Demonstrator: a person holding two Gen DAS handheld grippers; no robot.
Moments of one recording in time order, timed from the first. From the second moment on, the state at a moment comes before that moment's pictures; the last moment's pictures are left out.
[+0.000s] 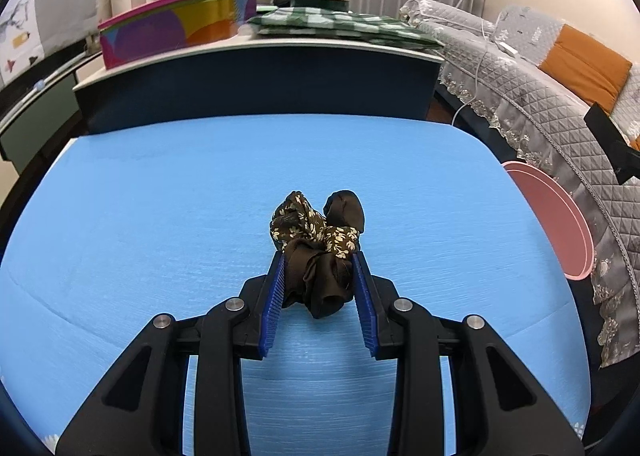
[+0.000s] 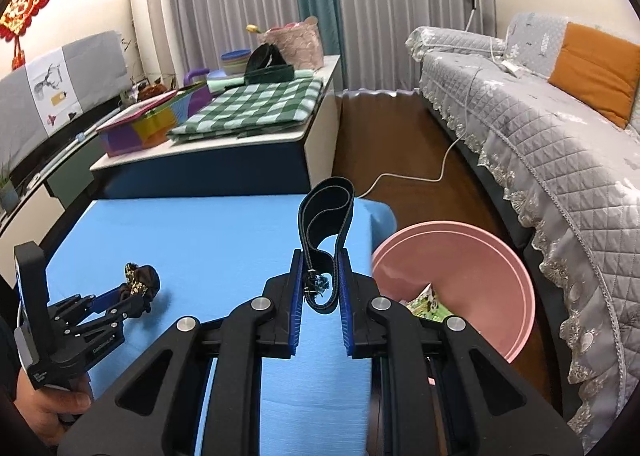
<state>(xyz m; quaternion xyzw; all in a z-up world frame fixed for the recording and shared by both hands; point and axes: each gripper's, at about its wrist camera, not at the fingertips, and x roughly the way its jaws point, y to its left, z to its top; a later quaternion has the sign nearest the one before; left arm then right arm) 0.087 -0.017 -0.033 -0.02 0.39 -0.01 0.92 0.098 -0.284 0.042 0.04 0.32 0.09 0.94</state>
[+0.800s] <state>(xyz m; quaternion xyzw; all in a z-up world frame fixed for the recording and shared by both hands) 0.083 -0.073 0.003 0.01 0.36 -0.07 0.93 0.083 -0.361 0.073 0.06 0.28 0.01 0.96</state>
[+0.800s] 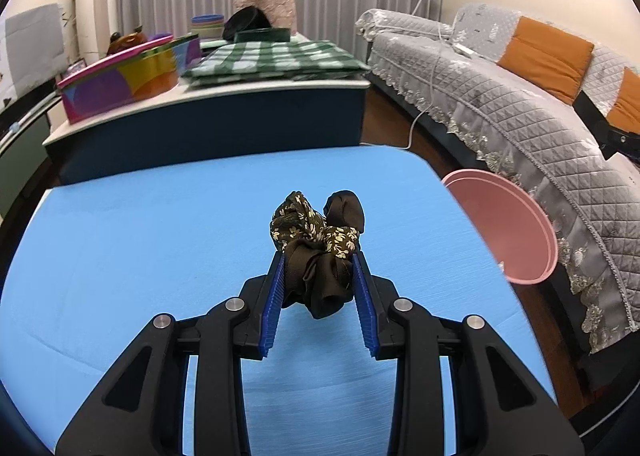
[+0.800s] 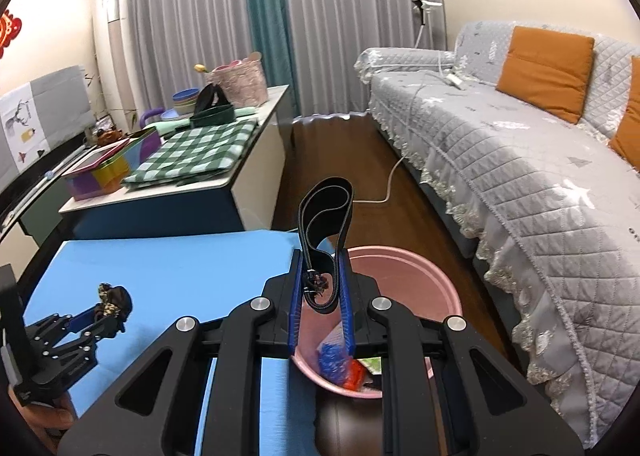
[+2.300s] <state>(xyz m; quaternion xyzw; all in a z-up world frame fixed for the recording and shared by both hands) 0.184 -0.255 0.019 0.02 0.34 -0.25 0.91 0.140 -0.438 0.058 0.12 0.29 -0.04 0.95</state>
